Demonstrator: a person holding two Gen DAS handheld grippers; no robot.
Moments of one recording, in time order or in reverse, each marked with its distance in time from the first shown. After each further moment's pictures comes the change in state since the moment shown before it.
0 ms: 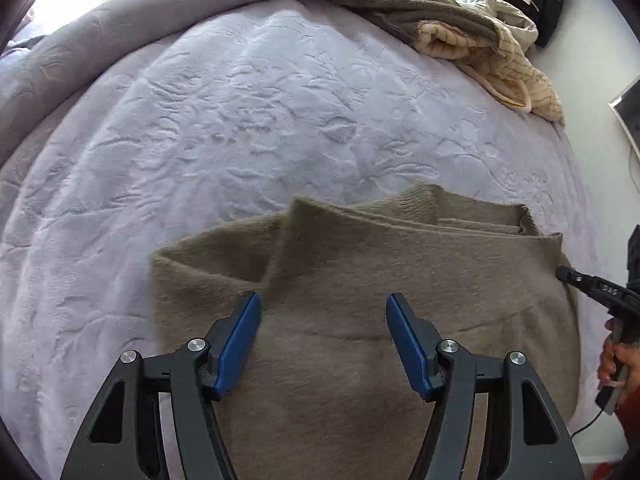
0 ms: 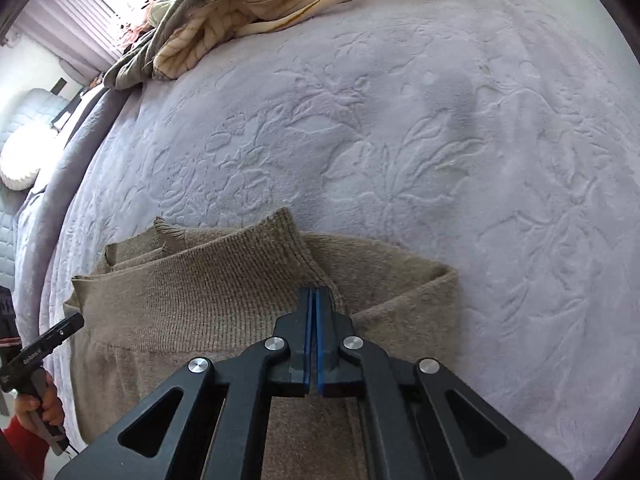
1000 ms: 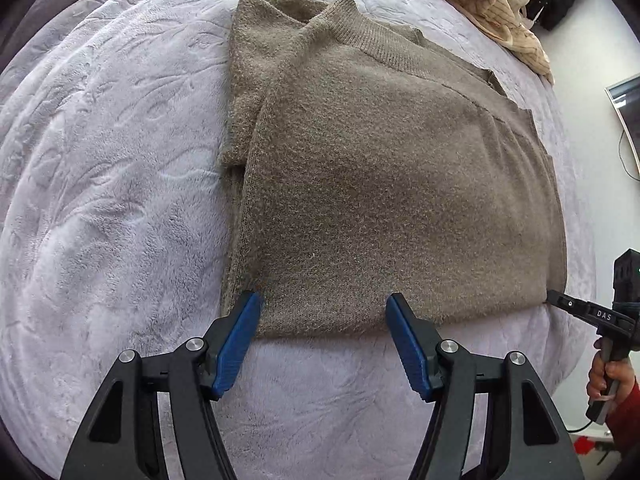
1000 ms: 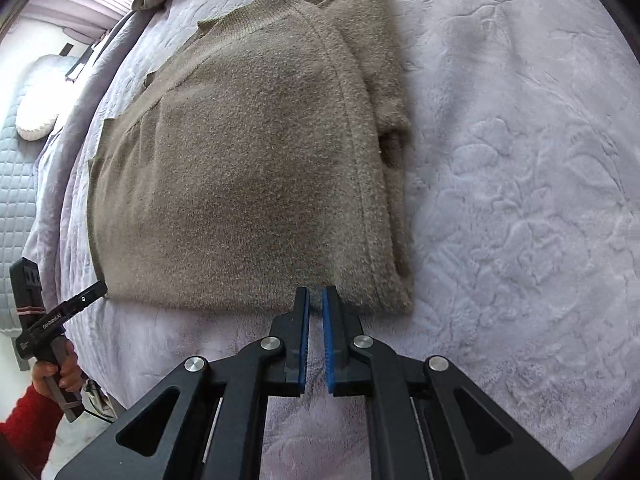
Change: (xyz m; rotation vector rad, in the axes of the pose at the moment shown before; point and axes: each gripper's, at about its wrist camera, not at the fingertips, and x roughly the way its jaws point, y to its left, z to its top) left arm -0.046 -0.011 -0.178 -0.081 0.162 -0.111; right arm -0.057 -0.019 -0.178 0.025 0.237 0.082
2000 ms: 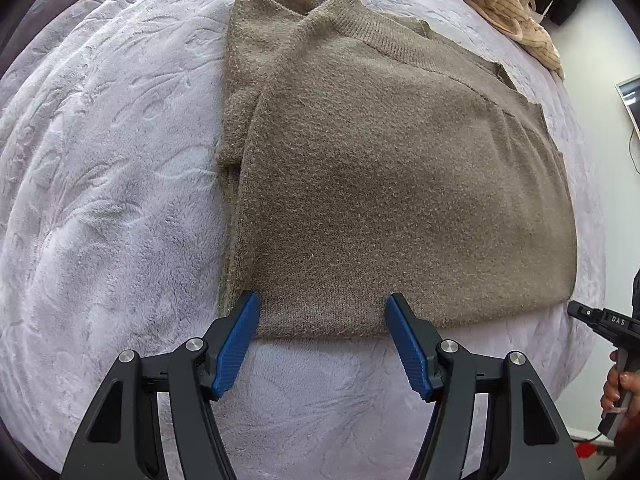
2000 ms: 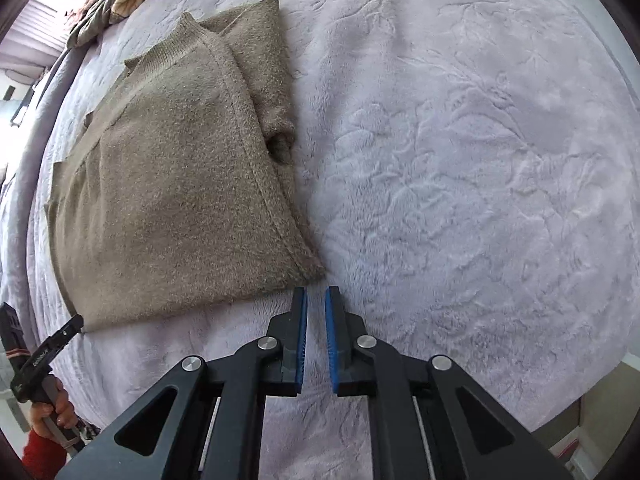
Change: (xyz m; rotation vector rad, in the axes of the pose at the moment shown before) left arm 0.021 -0.023 0.019 0.001 0.026 0.034; right arm -0.030 -0.025 0.000 0.177 -0.012 -0.164
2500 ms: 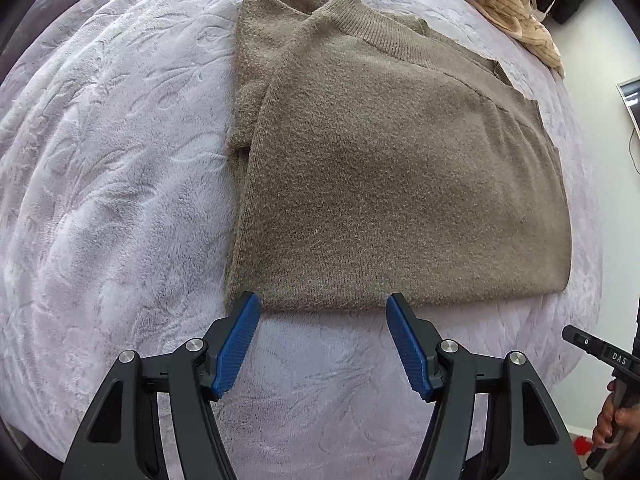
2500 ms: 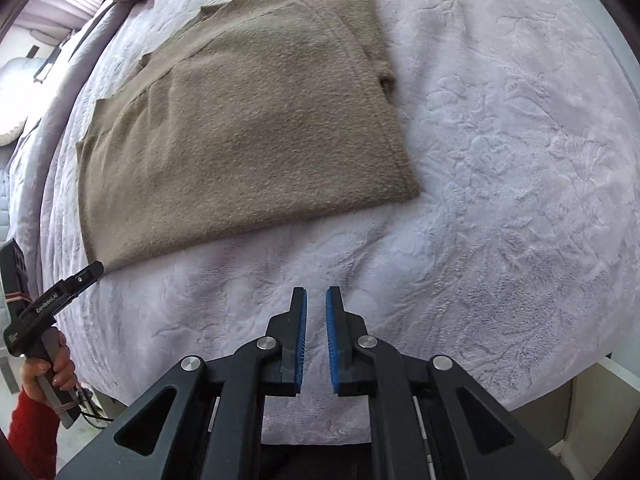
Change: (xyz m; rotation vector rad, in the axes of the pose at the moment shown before) left arm -0.017 0.008 -0.013 -0.007 0.033 0.002; right arm -0.011 0.063 -0.051 -0.125 0.039 0.015
